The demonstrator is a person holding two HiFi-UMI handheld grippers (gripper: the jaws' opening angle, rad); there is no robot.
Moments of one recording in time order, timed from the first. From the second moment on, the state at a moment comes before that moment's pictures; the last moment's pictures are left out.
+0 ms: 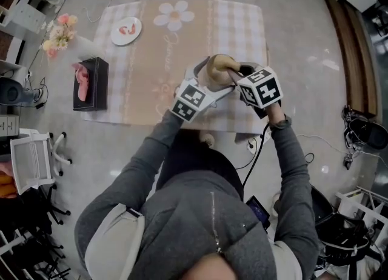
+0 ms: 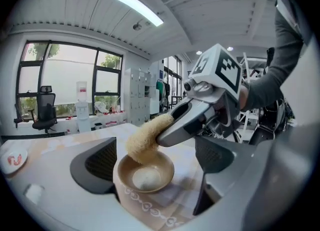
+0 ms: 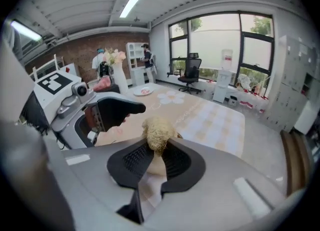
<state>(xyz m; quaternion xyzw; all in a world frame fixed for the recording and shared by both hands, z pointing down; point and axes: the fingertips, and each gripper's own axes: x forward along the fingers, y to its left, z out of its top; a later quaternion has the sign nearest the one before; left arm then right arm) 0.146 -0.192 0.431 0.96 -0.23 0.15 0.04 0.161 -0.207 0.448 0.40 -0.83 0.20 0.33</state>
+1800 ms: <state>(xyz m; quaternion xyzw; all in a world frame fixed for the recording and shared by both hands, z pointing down) 0.250 -0.090 0.374 0.99 -0.15 0.00 0.09 0.303 -0.037 0.386 0.81 -0.56 0.18 -0.05</state>
